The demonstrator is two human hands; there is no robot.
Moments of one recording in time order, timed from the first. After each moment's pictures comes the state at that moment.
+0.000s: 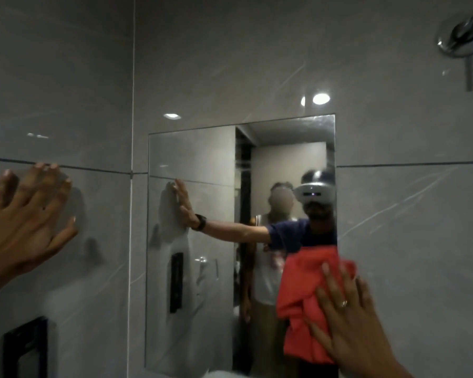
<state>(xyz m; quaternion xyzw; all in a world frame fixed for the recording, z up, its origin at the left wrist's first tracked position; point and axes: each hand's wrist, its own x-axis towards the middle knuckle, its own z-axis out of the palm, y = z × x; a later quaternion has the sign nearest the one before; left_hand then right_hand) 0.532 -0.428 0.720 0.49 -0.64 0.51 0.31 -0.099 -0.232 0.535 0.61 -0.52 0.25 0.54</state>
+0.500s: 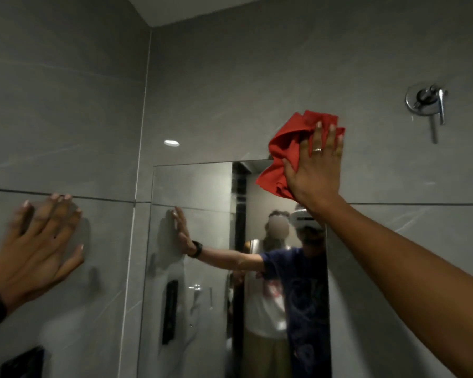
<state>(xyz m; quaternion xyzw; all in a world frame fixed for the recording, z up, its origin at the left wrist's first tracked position) 0.522 -0.423 0.717 0.47 -0.64 0.51 0.33 -0.042 -0.255 0.883 0.48 -0.61 0.35 0.52</state>
